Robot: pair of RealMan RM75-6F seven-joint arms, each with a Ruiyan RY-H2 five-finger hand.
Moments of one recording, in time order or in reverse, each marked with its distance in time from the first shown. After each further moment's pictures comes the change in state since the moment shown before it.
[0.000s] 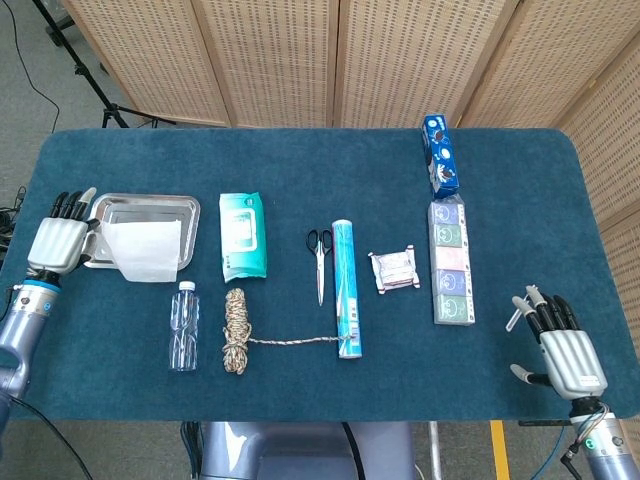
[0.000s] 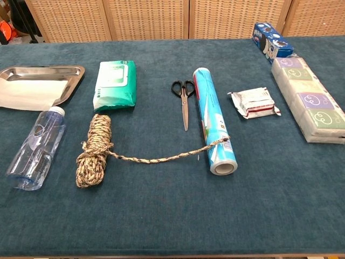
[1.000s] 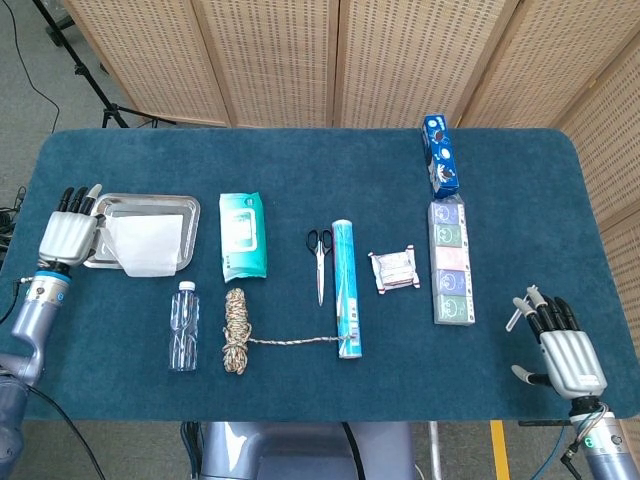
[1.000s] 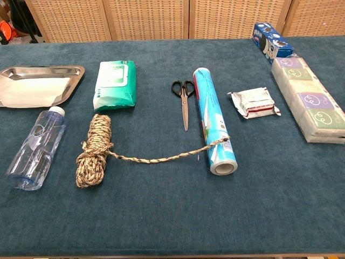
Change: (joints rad) left arm -0.056 -0.061 -0.012 0.083 -0.025 -0.107 0.104; right arm 0.001 -0.006 0.001 0.012 0.023 -0.016 -0.003
